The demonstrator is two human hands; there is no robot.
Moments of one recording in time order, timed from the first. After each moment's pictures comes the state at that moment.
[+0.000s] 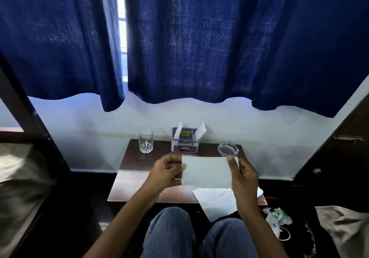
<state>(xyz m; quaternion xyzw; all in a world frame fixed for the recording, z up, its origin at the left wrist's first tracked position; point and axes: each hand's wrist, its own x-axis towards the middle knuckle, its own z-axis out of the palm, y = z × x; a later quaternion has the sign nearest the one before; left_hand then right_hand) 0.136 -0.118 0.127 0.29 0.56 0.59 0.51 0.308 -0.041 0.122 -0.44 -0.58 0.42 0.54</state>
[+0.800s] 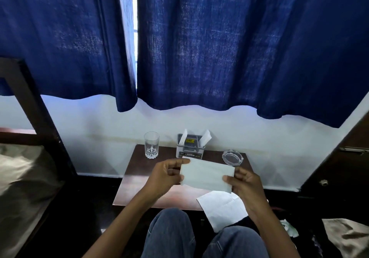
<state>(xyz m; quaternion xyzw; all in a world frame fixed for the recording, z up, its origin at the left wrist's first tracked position) 0.123 -0.131 0.133 0.43 0.61 0.53 0.39 0.321 -0.031 0.122 -0.40 -0.53 0.64 0.40</state>
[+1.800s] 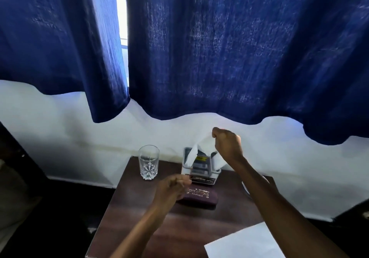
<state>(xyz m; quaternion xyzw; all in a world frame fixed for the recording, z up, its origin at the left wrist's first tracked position) 0.048 0.032 0.022 0.23 0.62 0.60 0.45 0.131 0.226 0.081 -0.39 -0.89 0.01 0.22</state>
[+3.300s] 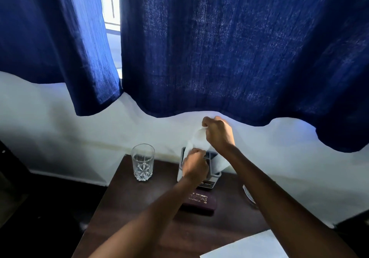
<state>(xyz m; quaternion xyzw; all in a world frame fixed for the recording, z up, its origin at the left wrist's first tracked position) 0.056 0.160 0.021 0.42 0.80 0.37 0.23 0.095 0.248 0.086 -0.36 -0.91 0.04 0.21</state>
